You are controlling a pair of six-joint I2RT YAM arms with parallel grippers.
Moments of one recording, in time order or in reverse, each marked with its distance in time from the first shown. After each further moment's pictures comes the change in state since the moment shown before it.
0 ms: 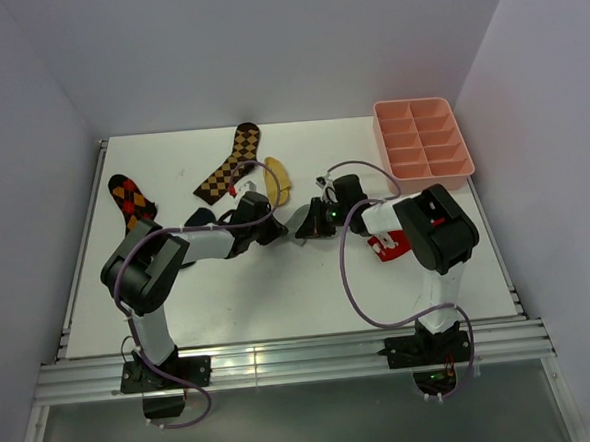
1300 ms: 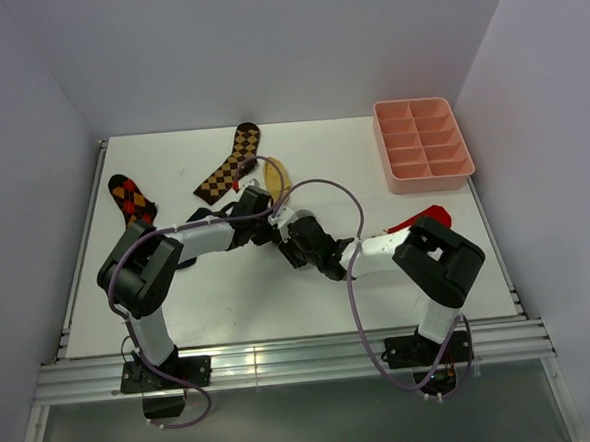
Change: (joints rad) left arm -0.001 -0.027 0.091 -0.258 -0.010 0.134; right arm 0.471 -0.212 -0.133 0.031 0.801 -0.605
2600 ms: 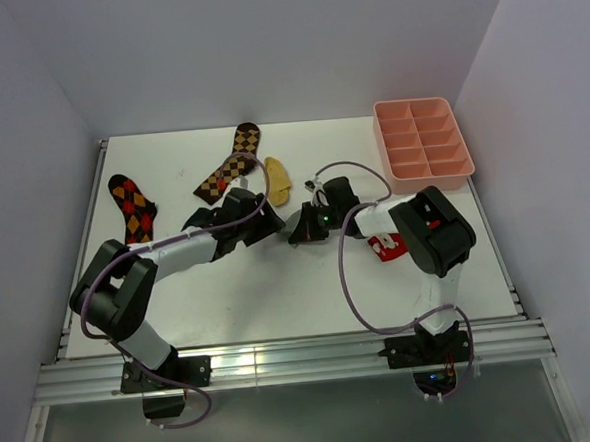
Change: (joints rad) left arm 0.023 -0.188 -0.134 0.093 0.015 -0.017; right arm -0.385 0.181 0.150 -0.089 -0.742 0.518
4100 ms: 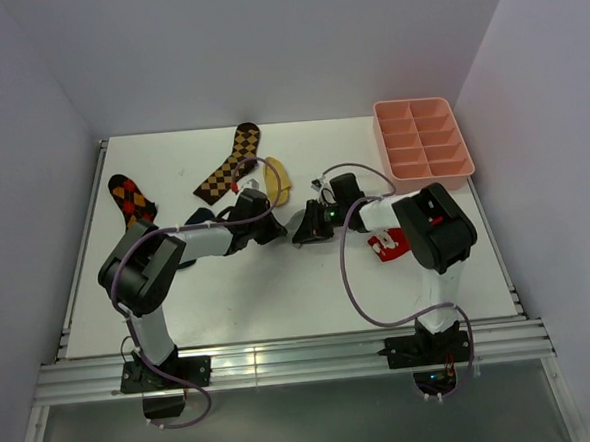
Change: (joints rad) left arm -0.006 0.200 0.059 0.113 0.053 -0.040; right arm -0.088 0.063 0.032 -0.031 -0.189 0.121
